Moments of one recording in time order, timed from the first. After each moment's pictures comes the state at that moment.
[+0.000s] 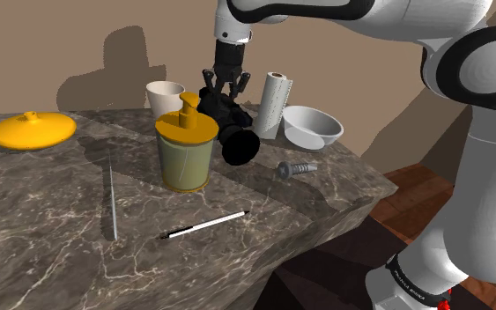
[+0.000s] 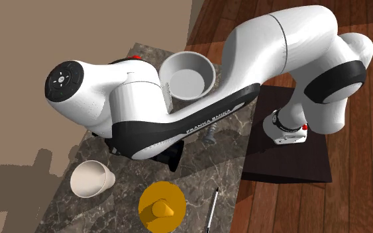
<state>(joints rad) 0.13 0.39 0.27 -1.32 -0.08 1.66 0.58</state>
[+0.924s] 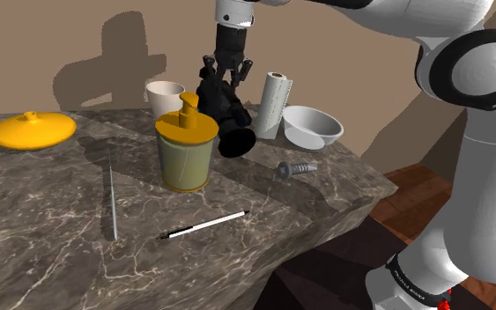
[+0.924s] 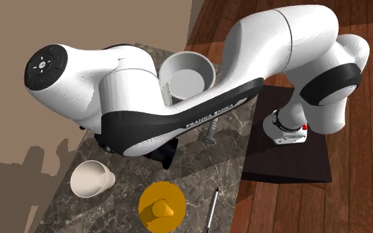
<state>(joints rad) 0.15 0.42 0.27 -1.19 -0.09 1.55 0.58</state>
